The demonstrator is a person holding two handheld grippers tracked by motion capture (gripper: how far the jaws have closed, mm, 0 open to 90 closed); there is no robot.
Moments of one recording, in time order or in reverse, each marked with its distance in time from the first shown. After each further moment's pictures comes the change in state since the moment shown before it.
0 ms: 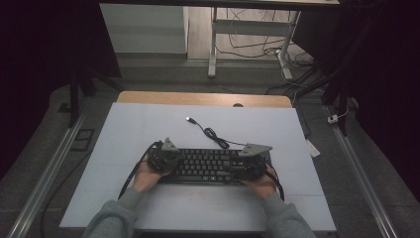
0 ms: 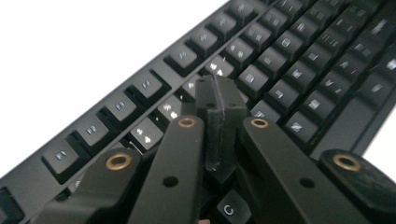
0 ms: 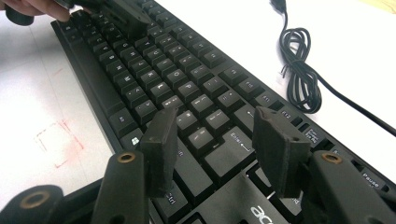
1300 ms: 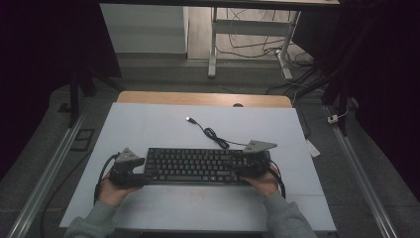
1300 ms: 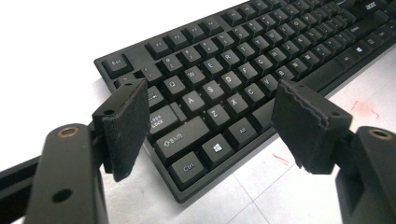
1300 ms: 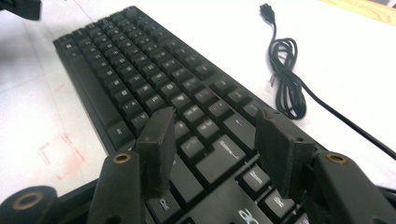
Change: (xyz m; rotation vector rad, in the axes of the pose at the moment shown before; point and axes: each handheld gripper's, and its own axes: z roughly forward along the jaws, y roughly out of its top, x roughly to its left) left arm 0.013 -0.064 -0.079 -0.074 0.053 -0.213; right arm -0.006 0.006 -0.007 -0.038 0.005 0.037
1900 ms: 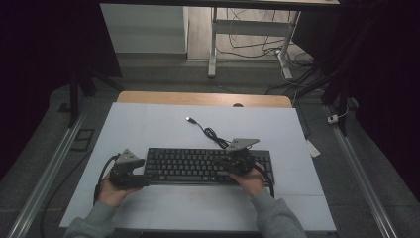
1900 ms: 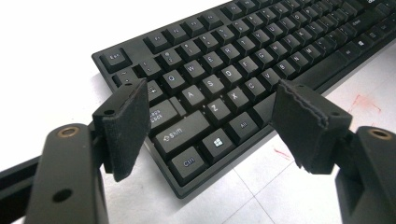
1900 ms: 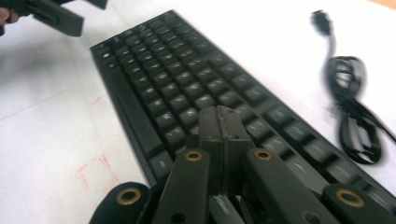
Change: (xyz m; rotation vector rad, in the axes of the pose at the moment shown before) left arm 0.000 -0.002 0.002 0.010 -0.003 0.011; right arm 0.025 0.025 0.031 0.062 0.109 -0.035
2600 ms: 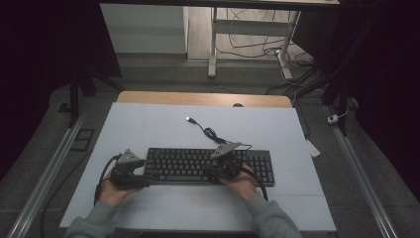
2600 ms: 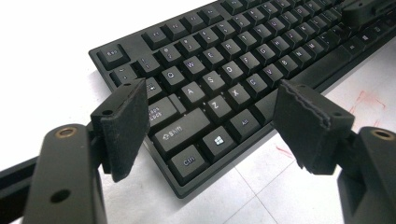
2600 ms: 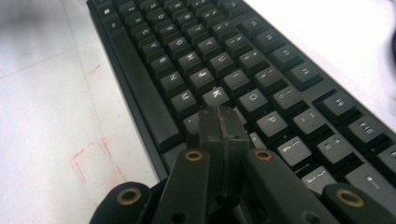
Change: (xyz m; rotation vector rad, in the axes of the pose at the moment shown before) left arm 0.000 -0.001 0.002 0.012 0.000 0.005; right arm 0.012 -0.005 0.032 0.137 0.020 -0.045
